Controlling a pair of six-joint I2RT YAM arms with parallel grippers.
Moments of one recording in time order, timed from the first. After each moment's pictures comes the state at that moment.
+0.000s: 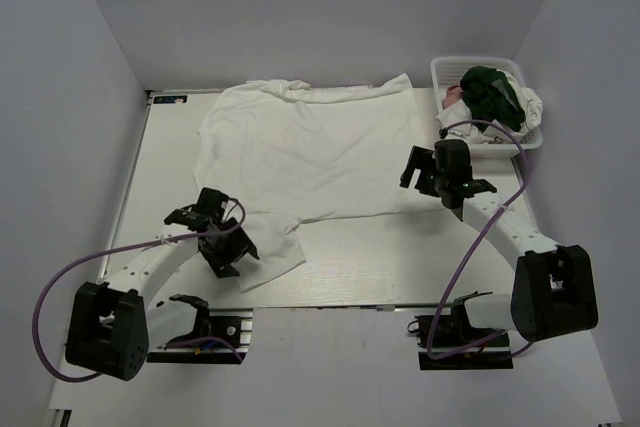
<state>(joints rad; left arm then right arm) -0.26 1.12 0.55 -0.80 0.18 -0.90 0.25 1.30 0.78 -0.19 0.07 0.40</state>
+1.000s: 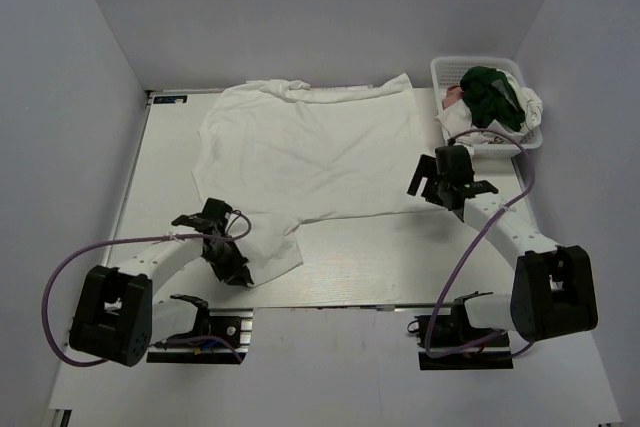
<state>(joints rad) -0.27 1.18 0.49 -0.78 0.25 -0.83 0.23 1.30 0.77 -0.31 0.16 0.44</state>
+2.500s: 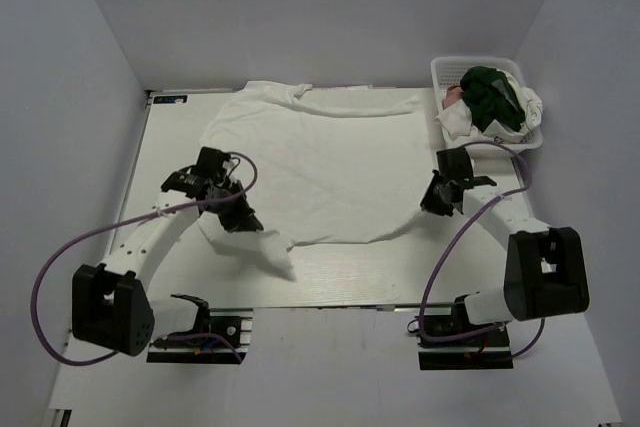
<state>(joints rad) -0.27 1.21 0.88 -0.89 0.33 -0.72 0.17 1.38 0.75 -0.42 0.07 0.55</state>
